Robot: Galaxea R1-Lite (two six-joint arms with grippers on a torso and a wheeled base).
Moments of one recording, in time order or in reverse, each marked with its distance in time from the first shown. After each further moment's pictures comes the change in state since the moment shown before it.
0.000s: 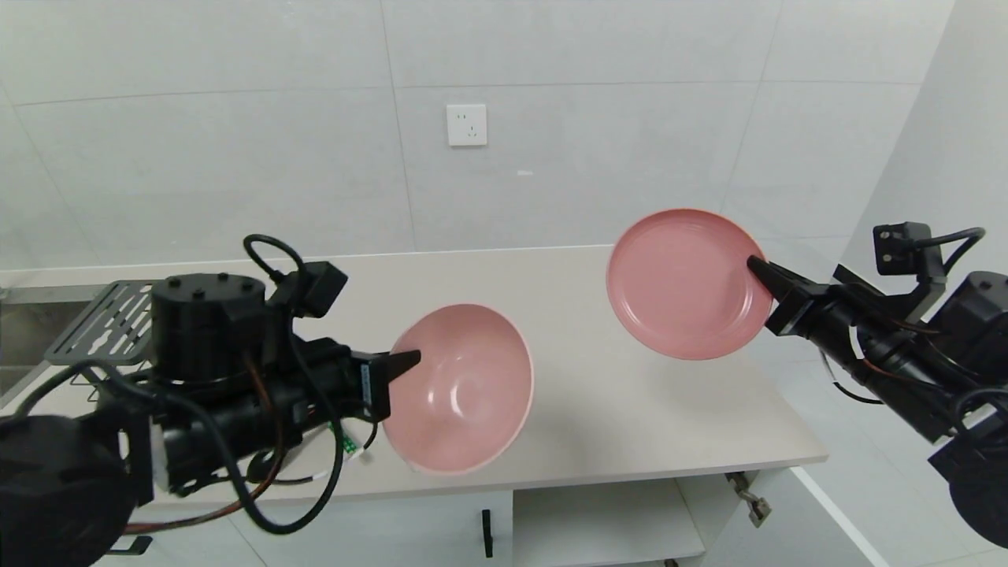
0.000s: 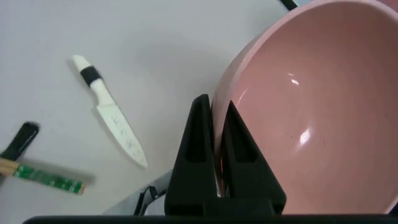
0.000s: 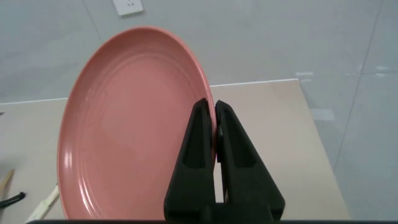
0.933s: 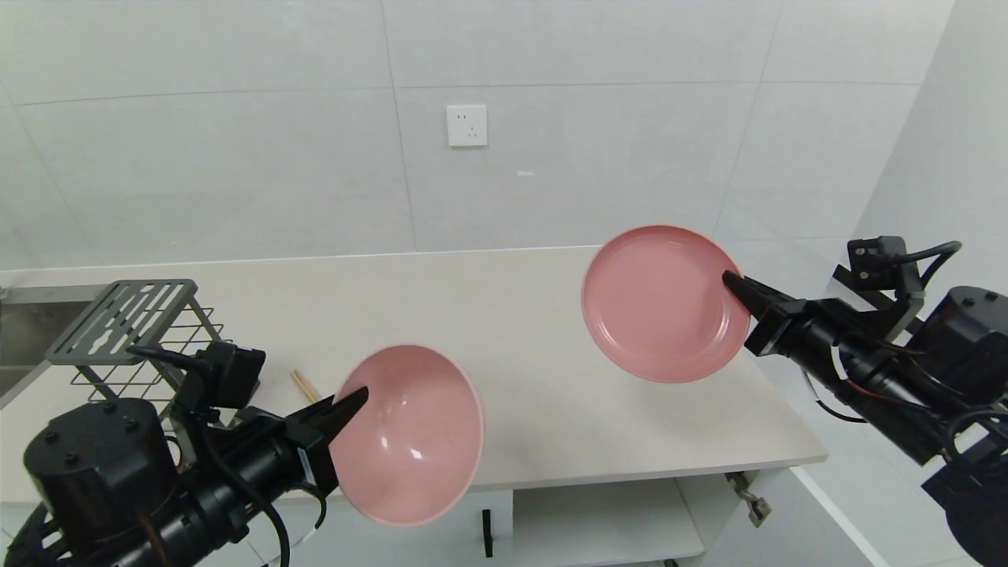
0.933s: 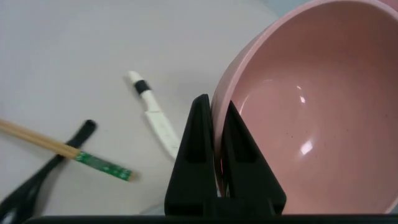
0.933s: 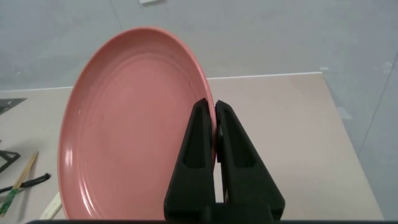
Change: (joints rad) left arm 0.047 0.136 0.500 -0.842 0.106 0.058; right arm 0.096 -0.005 0.047 -0.011 -0.028 -0.023
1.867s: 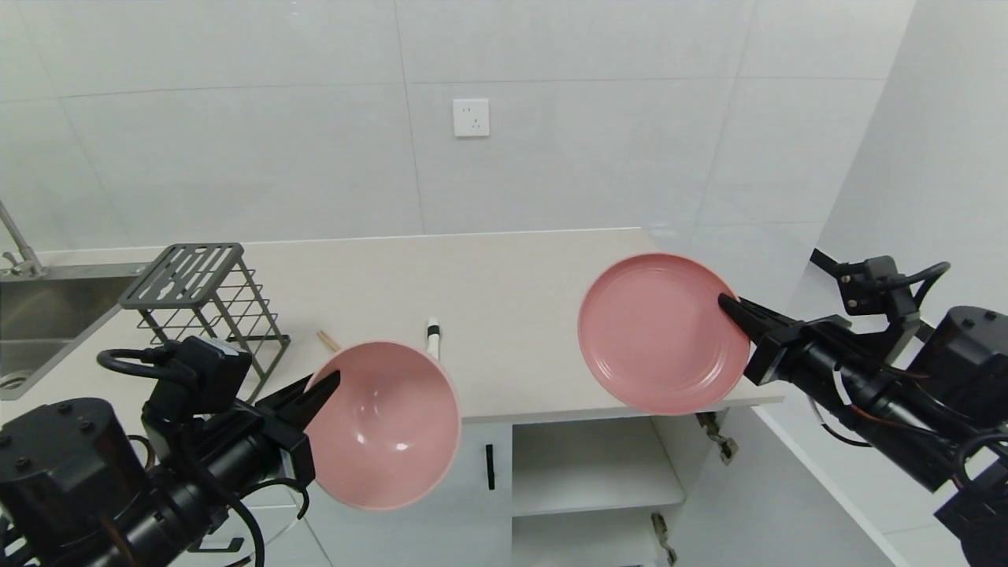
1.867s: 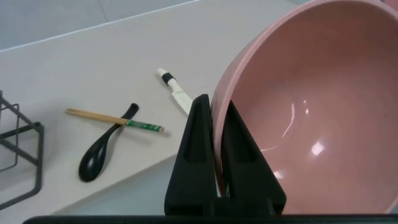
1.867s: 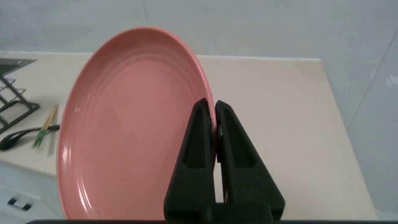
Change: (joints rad) left arm 0.022 -0.064 0.020 -0.020 0.067 0.287; right arm 0.027 -0.012 0.074 0.001 -0.001 -0.092
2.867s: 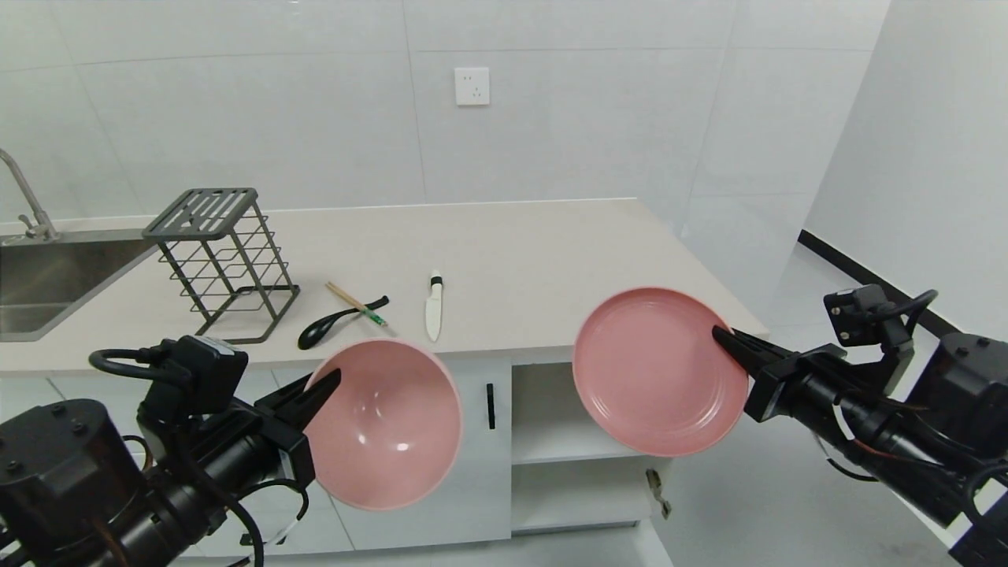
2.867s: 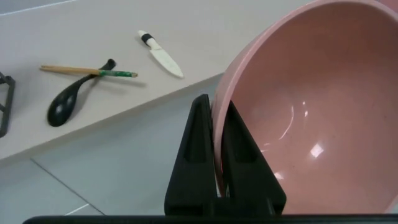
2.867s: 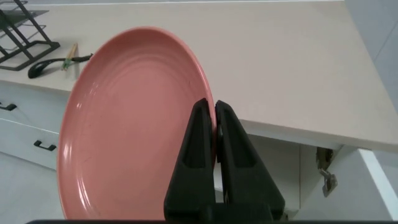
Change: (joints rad) left arm -0.018 -0.006 0.003 0.001 0.002 -0.012; right arm 0.032 0.000 0.082 -0.001 0.000 -0.005
